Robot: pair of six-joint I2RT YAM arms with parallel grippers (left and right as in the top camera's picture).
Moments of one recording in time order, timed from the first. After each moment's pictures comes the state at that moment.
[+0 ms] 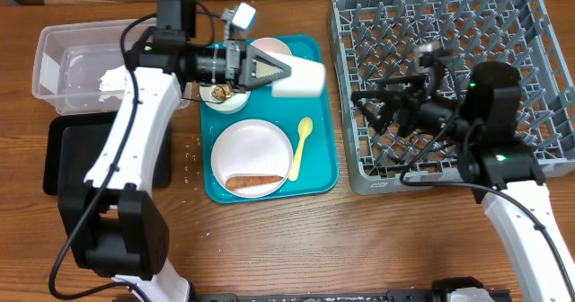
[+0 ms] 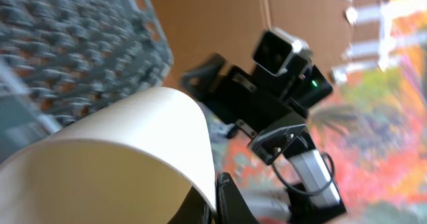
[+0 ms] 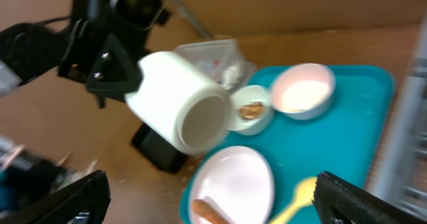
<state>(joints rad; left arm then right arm) -0.12 1.82 1.61 -0.76 1.49 -0.30 0.11 1.21 1.00 -0.21 -0.86 0.30</state>
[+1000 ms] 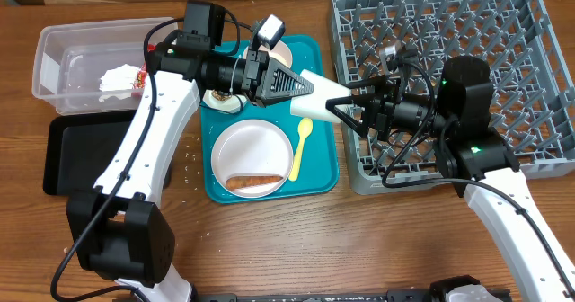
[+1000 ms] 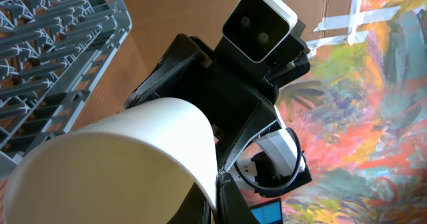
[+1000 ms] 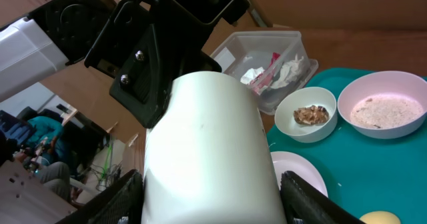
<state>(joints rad) -0.21 1.81 1.62 -0.86 1.56 -0.28 0.20 1.28 1.00 -0.06 -0.98 0.32</state>
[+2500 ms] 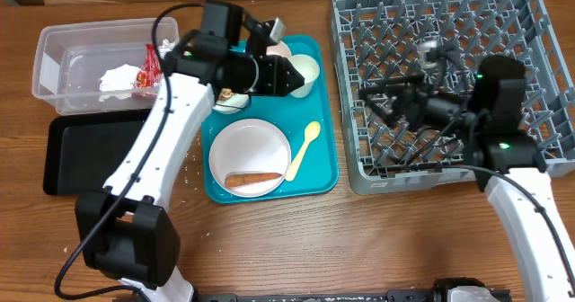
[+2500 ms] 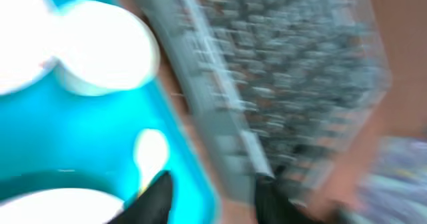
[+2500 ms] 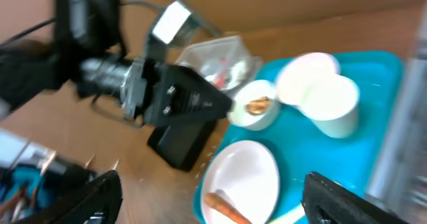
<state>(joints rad) -0.30 1.81 1.62 -0.78 0.56 -0.20 -0.02 1.28 1.00 -0.22 -0.98 0.33</state>
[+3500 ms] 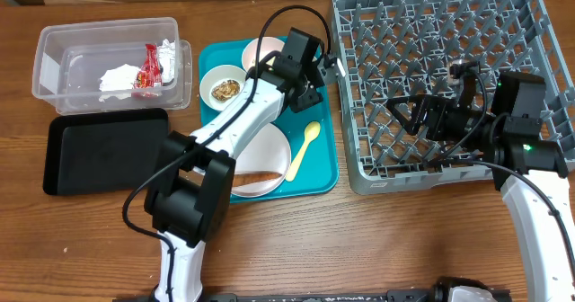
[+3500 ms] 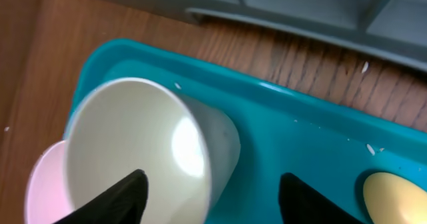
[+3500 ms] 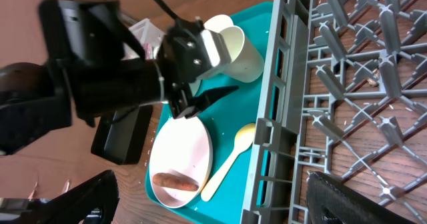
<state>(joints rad) -0.50 2.12 1.63 -0.47 -0.03 0.71 -0.12 1.26 1.00 -0.53 -0.82 0.20</state>
